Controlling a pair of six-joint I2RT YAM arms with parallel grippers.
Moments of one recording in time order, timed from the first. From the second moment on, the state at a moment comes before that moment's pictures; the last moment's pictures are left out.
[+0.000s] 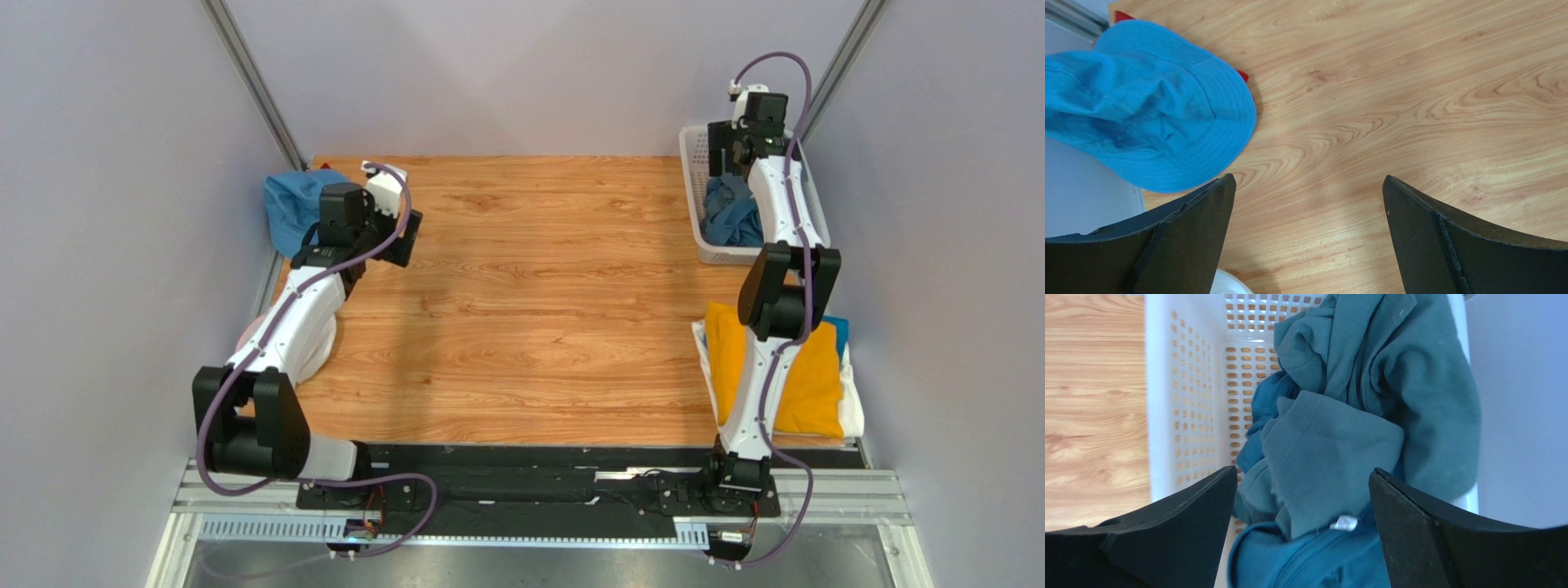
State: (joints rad) left arm -0.08 1.37 1.07 -0.24 0.07 0.30; right arm -0.12 2.22 2.16 -0.57 0.13 -0.21
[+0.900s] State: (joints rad) left arm -0.08 1.44 1.06 -0.20 0.07 0.34; right arm -0.14 2.32 2.15 -0.59 0.14 -0.24
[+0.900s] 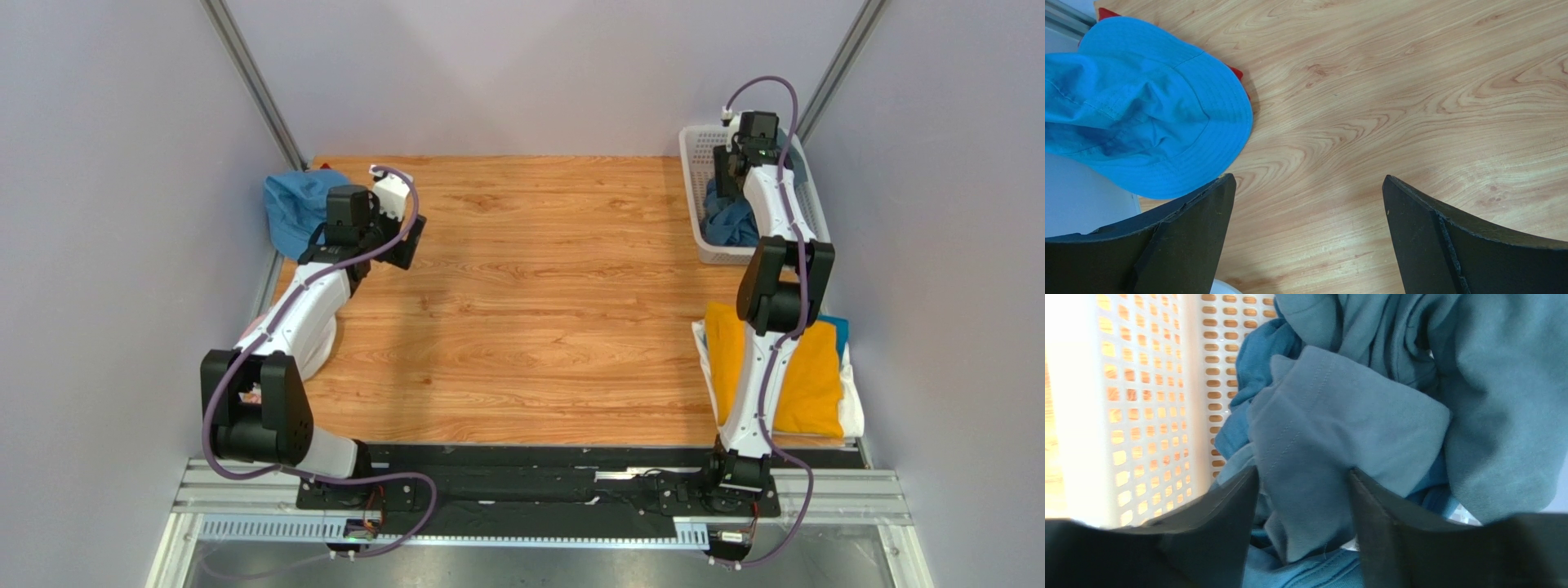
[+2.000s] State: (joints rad) left arm -0.08 1.22 1.02 -0.22 0.10 0.33; right arm 0.09 1.63 2.36 -0.86 -0.05 -0.21
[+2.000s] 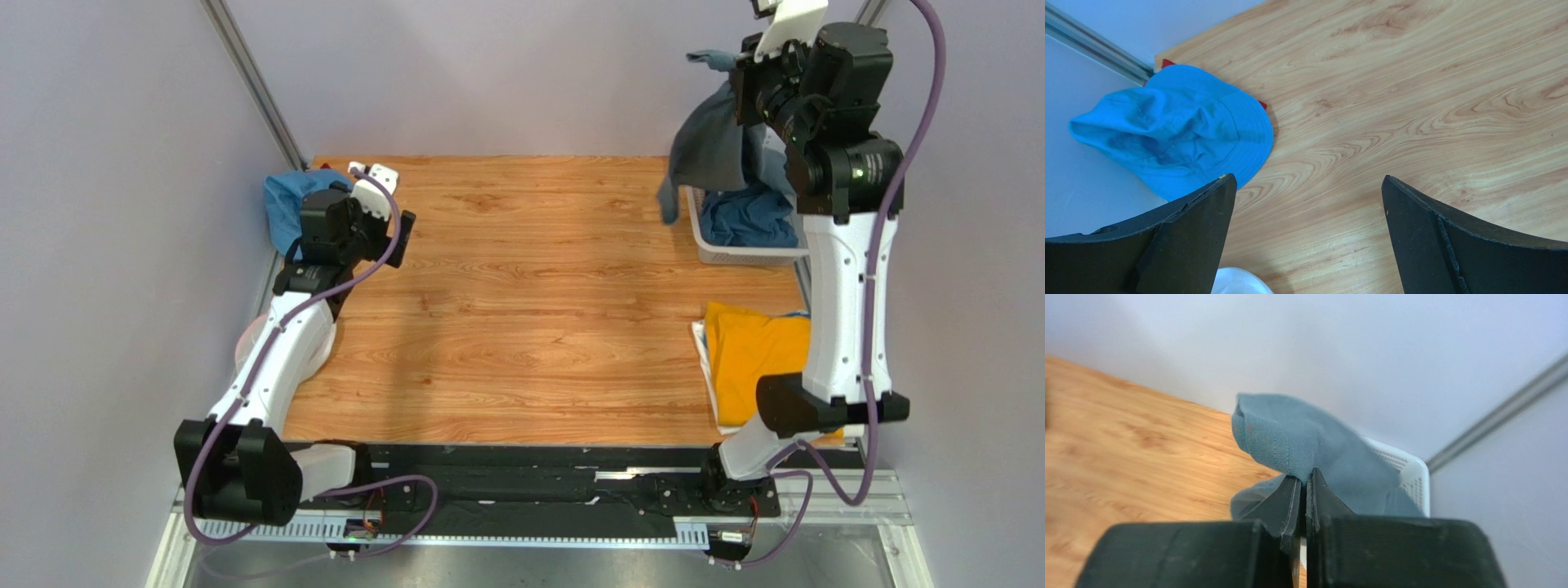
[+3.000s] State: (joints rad) left arm -0.08 1.08 1.02 -0.24 -0.10 0.31; right arm 0.92 1.88 2.28 -0.95 -0.15 -0.19
